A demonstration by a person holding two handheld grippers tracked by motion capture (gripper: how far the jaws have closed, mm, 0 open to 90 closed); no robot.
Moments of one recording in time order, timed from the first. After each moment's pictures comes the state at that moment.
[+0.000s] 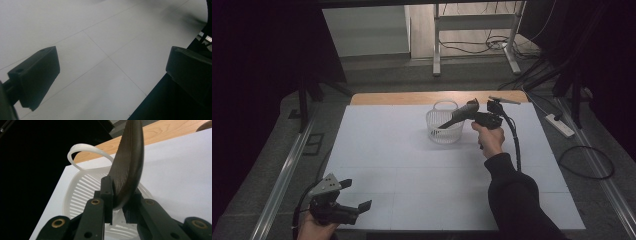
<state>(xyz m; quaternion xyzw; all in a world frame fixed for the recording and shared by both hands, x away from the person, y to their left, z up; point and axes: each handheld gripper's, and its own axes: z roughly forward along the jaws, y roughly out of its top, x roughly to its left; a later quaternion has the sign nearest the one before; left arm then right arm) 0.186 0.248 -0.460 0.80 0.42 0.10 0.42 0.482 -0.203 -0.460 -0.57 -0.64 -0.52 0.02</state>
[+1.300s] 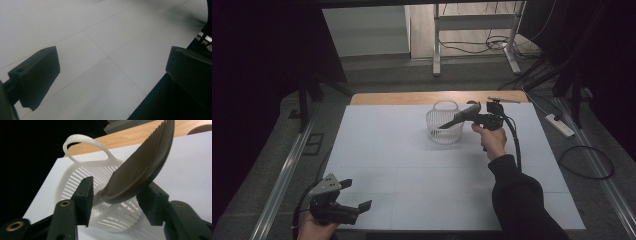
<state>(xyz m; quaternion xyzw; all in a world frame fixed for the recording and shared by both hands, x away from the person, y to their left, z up) 0.186 0.248 -0.460 0.80 0.42 0.10 0.42 0.477 -0.204 -0.456 -0.56 -0.67 -0.49 -0.02</state>
